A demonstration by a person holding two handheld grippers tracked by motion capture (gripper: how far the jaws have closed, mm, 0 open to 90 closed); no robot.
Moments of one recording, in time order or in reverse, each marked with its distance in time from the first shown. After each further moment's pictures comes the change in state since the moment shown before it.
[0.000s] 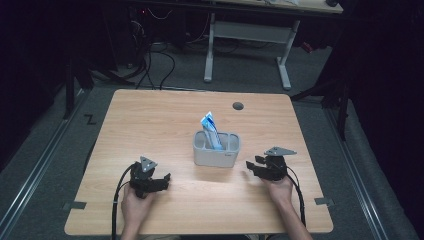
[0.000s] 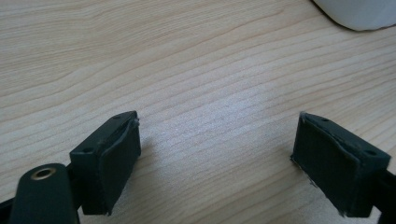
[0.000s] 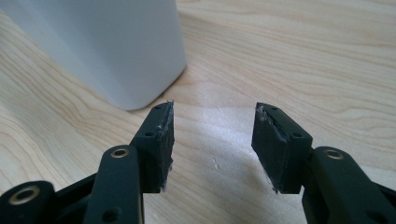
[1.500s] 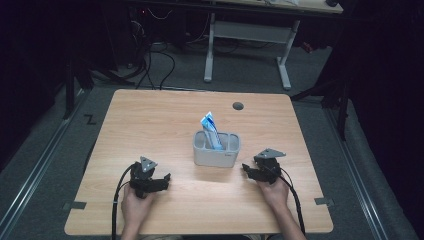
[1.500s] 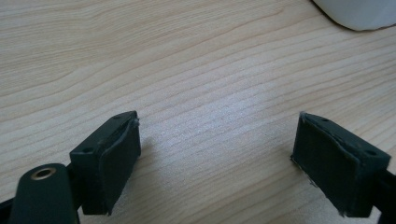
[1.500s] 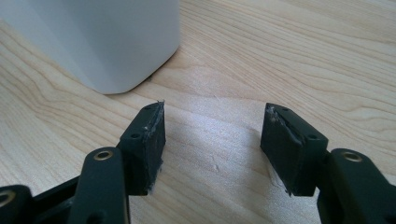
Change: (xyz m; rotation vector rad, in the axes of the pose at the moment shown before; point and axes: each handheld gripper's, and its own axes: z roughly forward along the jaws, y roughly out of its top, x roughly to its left) left arm 0.000 0.000 0.000 -0.002 0.001 0.000; right arm 0.011 -0.004 0.018 0.046 -0.091 -0.086
